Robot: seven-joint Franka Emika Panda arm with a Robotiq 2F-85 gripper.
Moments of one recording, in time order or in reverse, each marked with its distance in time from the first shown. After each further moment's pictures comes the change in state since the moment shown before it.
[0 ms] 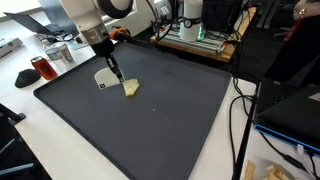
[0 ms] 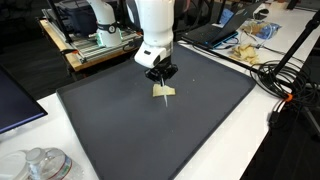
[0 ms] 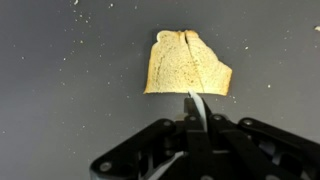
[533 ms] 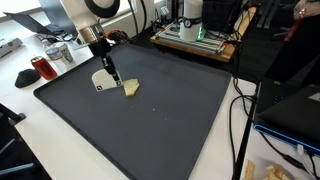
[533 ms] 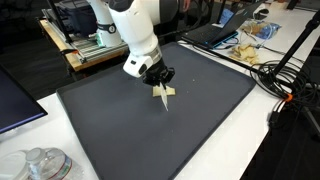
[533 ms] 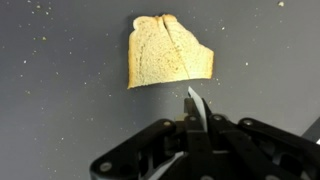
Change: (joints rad) arm -0.093 0.018 0.039 -0.027 0.293 0.078 -0.187
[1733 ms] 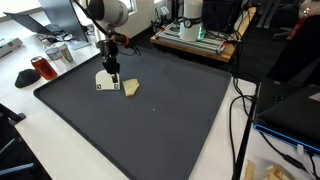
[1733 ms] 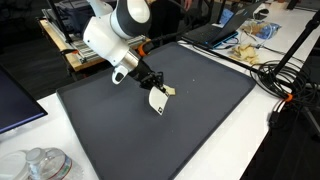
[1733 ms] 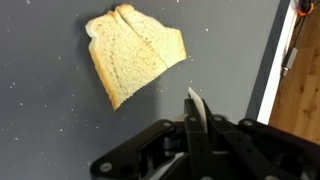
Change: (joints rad) arm -0.073 -0.010 0.019 -0.163 0.837 0.124 -0.496
